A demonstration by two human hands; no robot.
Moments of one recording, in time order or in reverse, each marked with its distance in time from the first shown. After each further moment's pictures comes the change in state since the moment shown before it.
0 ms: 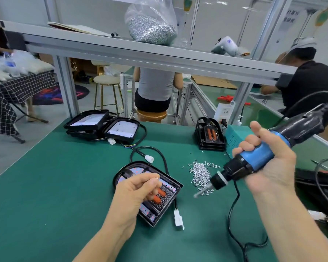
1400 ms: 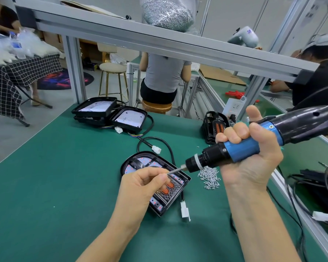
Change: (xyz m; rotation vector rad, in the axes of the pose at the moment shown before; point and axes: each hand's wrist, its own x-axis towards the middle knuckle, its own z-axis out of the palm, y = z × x) left_hand -0.018 0.008 -0.003 0.090 -0.004 0.136; right_hand -0.018 0.052 0.045 0.072 -0.222 -0.165
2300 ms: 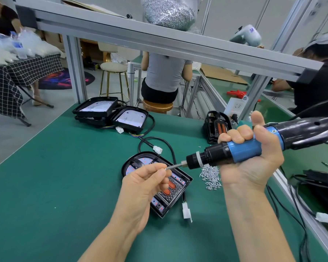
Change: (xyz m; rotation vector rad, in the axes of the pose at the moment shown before) left_hand 0.005 0.002 0.005 -0.372 0.059 -0.173; right_hand 0.003 0.009 -0.006 0.118 0.092 -0.015
